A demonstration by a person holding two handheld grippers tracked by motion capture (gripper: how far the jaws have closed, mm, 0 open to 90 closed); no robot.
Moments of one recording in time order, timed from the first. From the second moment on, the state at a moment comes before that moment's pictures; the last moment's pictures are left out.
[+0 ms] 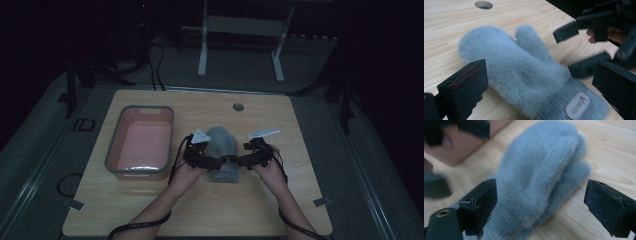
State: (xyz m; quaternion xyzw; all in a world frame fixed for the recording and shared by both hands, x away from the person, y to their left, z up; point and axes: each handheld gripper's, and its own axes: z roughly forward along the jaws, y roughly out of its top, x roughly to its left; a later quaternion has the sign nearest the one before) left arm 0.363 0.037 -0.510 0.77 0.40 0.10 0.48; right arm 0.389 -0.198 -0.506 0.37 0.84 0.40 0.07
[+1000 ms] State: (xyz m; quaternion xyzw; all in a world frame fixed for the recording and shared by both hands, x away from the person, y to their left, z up) left arm 0.404 0.037 -0.561 0.78 0.45 -0.05 0.43; right arm 0.410 -0.192 -0.548 0.41 0.83 0.38 -0.01
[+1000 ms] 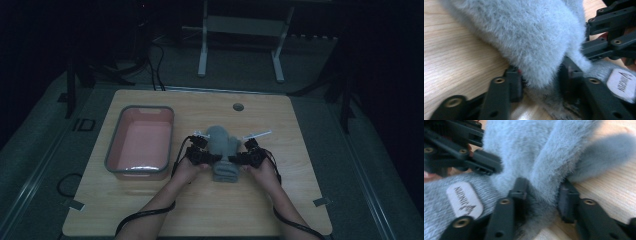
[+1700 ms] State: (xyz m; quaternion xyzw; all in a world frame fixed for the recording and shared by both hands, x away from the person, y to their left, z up) left arm 0.392 0.042 -0.506 0.79 0.43 -0.01 0.44; right arm 0.384 -0.180 -0.499 0.39 0.82 0.41 0.07
